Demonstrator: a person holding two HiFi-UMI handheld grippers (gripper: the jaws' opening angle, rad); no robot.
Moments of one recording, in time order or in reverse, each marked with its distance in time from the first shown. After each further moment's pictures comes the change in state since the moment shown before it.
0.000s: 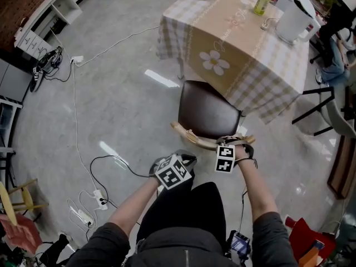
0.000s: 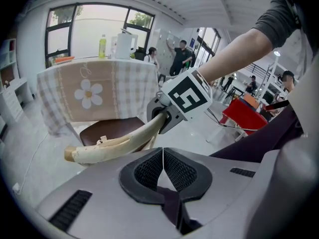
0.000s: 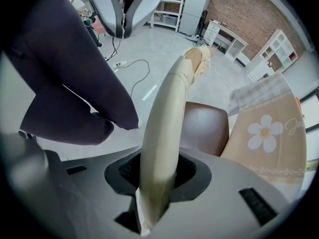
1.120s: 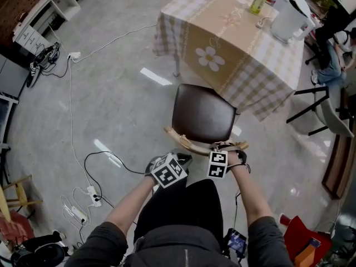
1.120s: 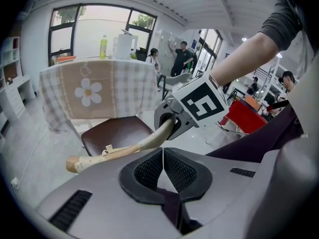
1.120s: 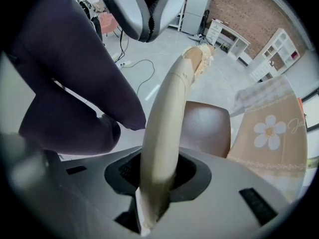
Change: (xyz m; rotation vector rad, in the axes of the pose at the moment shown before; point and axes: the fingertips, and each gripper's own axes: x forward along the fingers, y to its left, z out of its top) left arm 0.002 -0.027 -0.009 -0.022 -0.017 0.015; right arm -0.004 0.055 0.010 0.001 0.006 0.022
